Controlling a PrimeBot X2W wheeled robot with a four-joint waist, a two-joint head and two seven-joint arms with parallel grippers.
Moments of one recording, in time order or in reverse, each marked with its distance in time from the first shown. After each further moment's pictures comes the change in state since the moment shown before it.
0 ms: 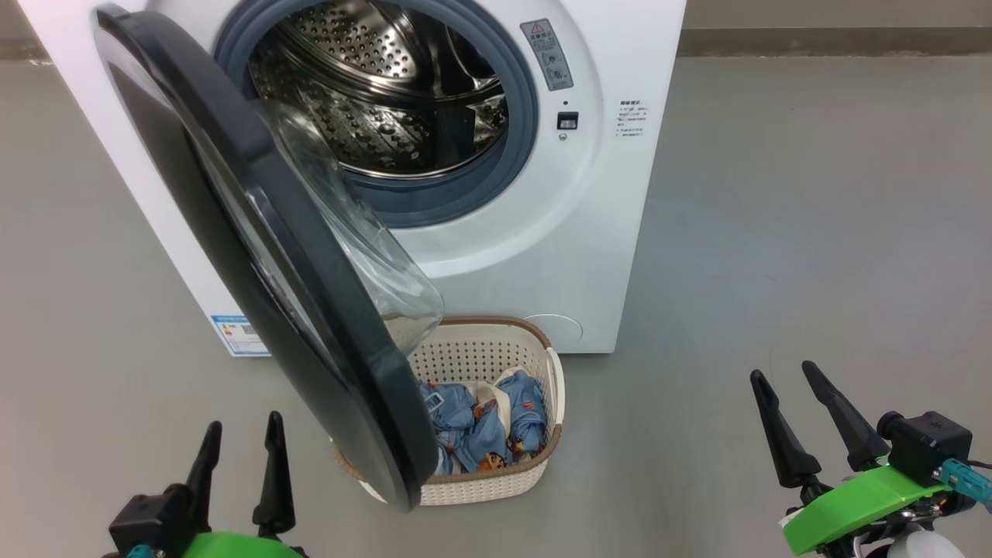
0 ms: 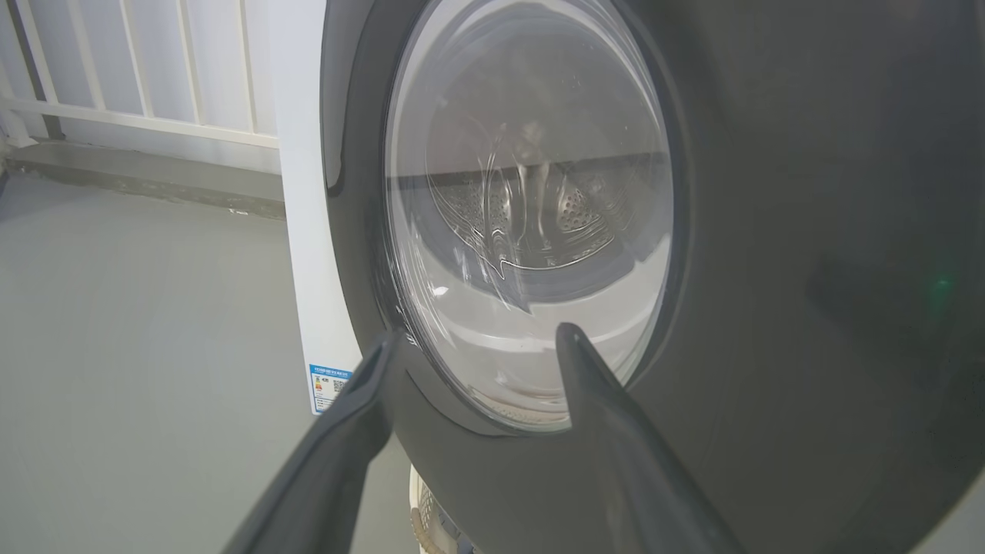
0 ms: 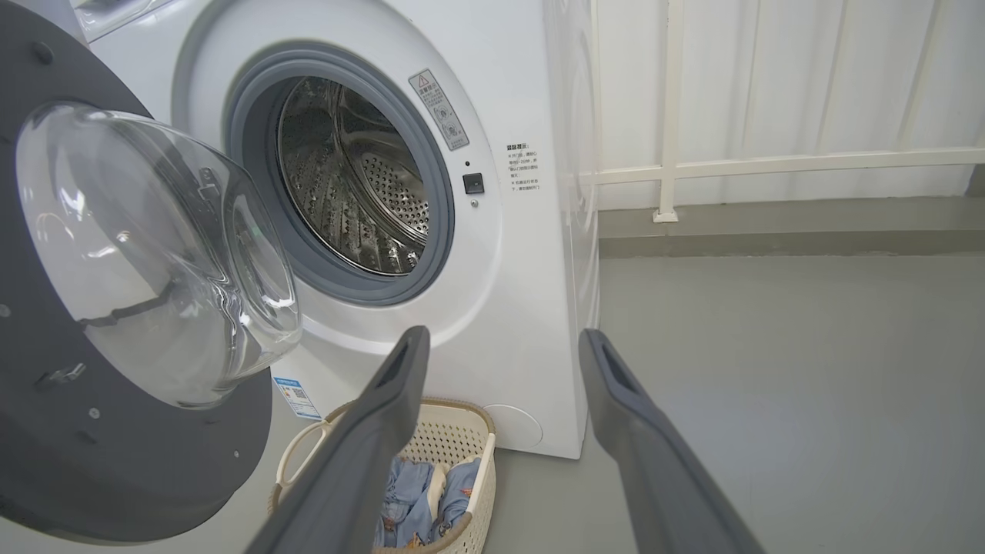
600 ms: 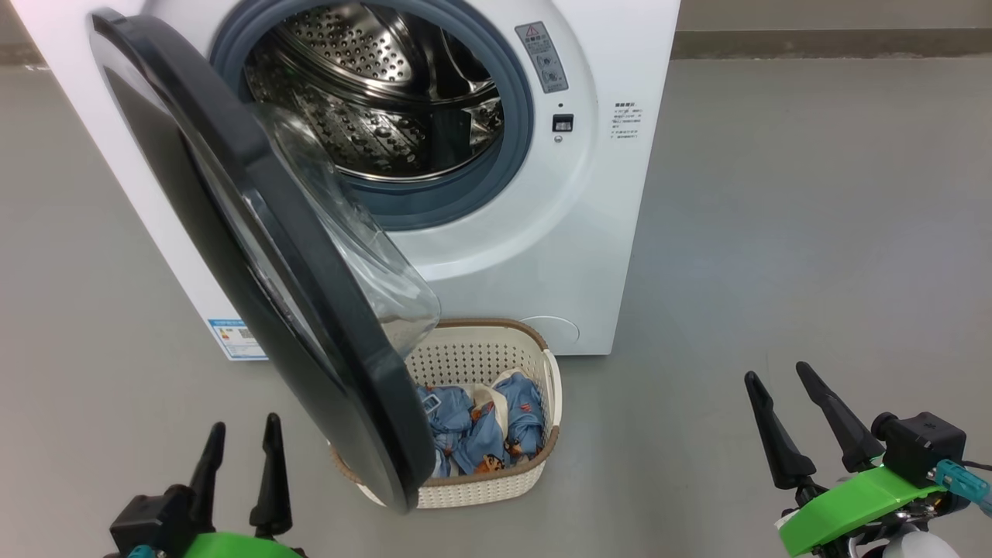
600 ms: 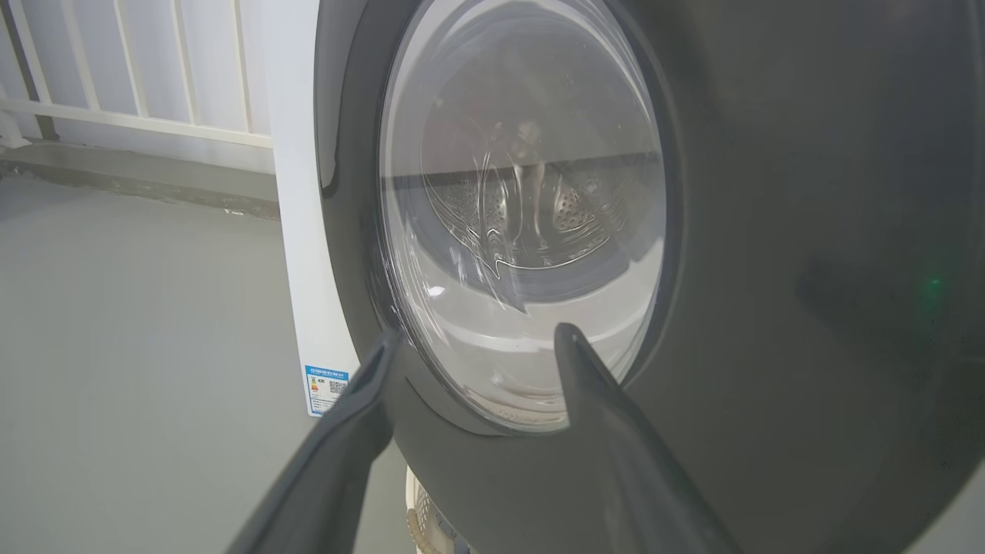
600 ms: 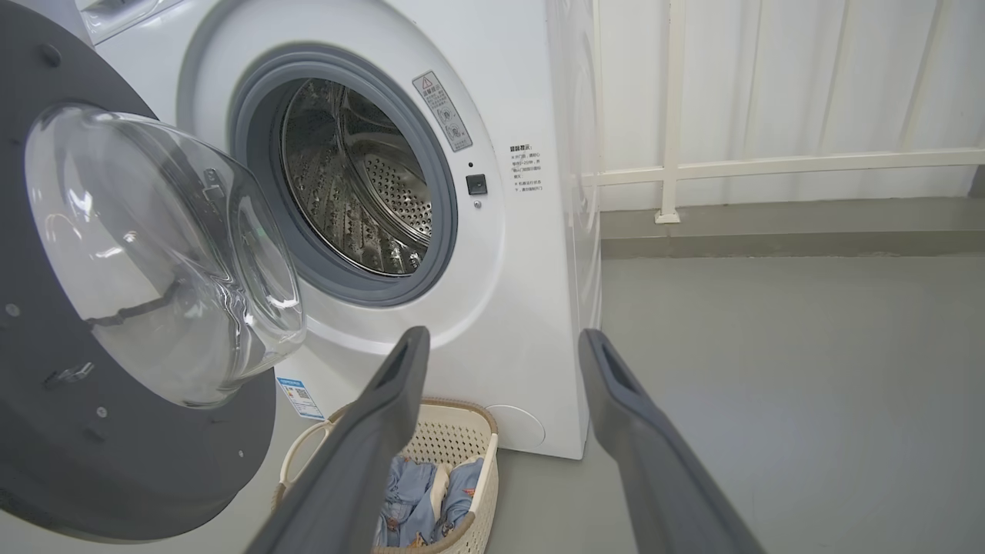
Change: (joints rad) left arm 0.000 0.000 0.000 0.003 0.000 -0.002 0.000; right arm 0.000 0.003 0.010 -0.001 0.000 0.000 0.000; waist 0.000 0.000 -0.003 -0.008
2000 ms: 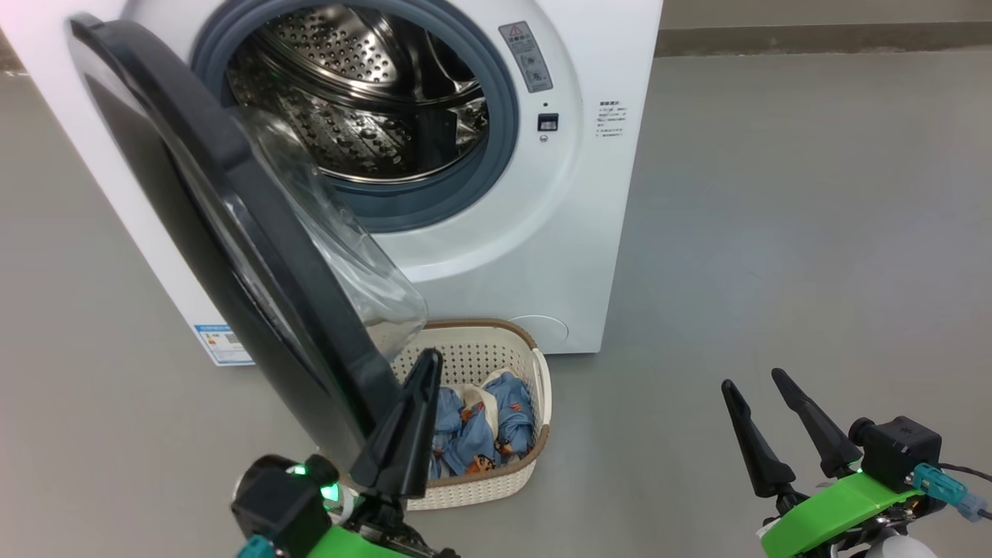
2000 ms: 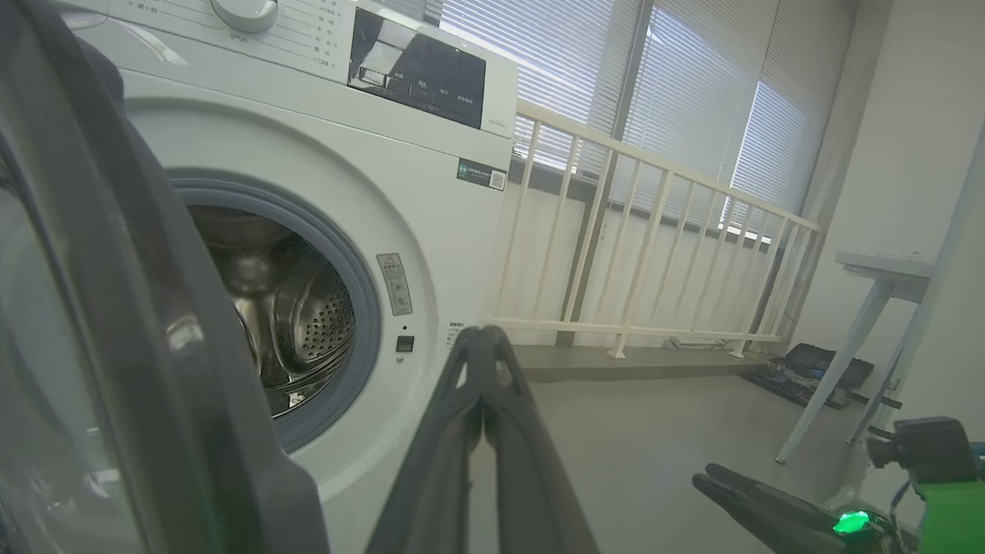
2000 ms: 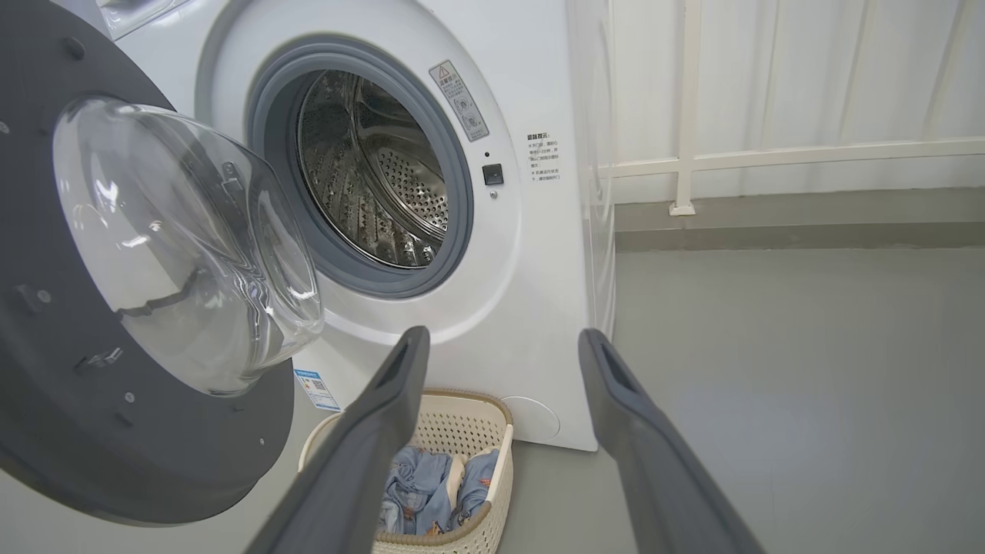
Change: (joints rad) left arm -0.045 0.011 -0.360 -0.357 -0.066 -0.023 -0.001; right arm 0.000 0.005 0.048 -0.002 0.011 0.000 0.000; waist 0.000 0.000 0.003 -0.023
